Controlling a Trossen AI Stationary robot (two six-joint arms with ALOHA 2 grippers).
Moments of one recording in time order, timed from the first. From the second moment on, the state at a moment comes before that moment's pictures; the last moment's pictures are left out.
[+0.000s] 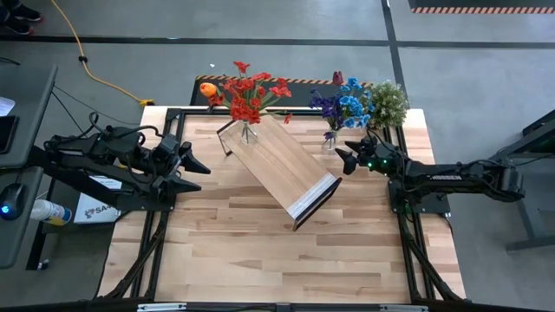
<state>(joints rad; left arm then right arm) -0.21 0.61 0.98 -0.47 0.06 -0.50 -0.45 0.90 0.07 0.55 0.19 0.42</state>
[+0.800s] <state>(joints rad) -0.21 0.61 0.98 -0.47 0.04 -0.49 -0.54 0.95 0.07 0.58 0.10 0.36</state>
